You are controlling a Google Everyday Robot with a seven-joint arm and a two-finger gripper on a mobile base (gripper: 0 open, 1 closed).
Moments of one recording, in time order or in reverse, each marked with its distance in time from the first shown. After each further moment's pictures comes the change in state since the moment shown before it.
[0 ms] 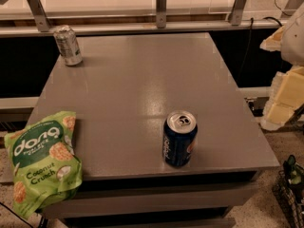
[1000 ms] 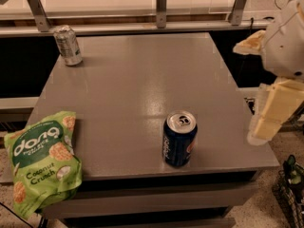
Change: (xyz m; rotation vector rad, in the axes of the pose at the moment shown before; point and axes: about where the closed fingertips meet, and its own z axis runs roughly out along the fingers) arm -0.042 0.036 -0.005 -0.018 -0.085 -0.177
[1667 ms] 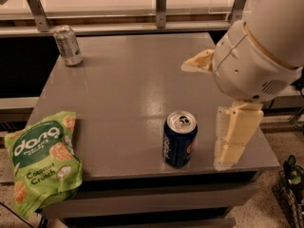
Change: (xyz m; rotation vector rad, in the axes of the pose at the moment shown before) arm -0.074 0.046 0.019 -0.105 -0.141 -0.240
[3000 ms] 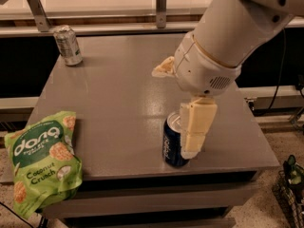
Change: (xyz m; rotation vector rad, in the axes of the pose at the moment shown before) arm -0.027 -0.030 0.053 -0.084 -0.055 -0.058
